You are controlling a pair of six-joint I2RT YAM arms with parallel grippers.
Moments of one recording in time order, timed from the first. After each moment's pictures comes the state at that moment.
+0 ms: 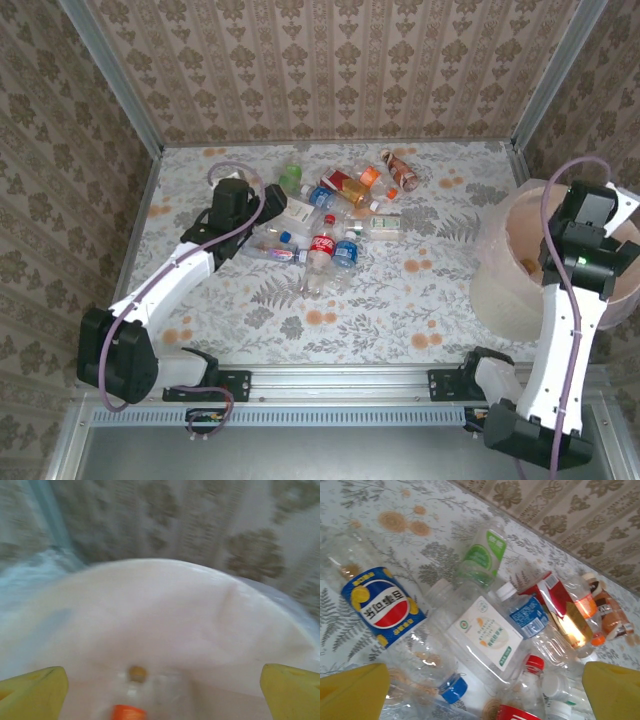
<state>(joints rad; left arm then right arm) -0.43 1.28 0.93 -0.25 -0.13 -0.73 -0.29 0.89 1.31 -0.97 0.49 0.23</state>
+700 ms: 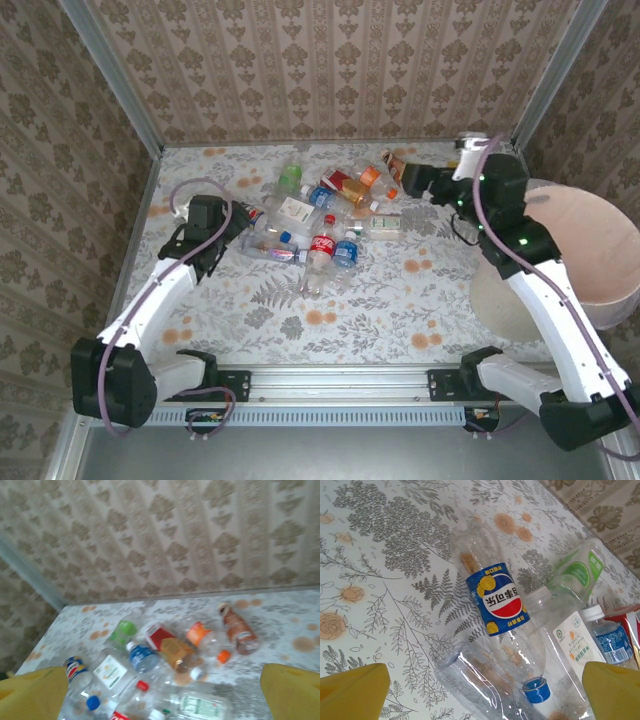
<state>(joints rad) -0.27 1.17 0.83 -0.42 -0.21 -0.87 0.31 1.06 1.22 -0.43 -0.05 0.31</state>
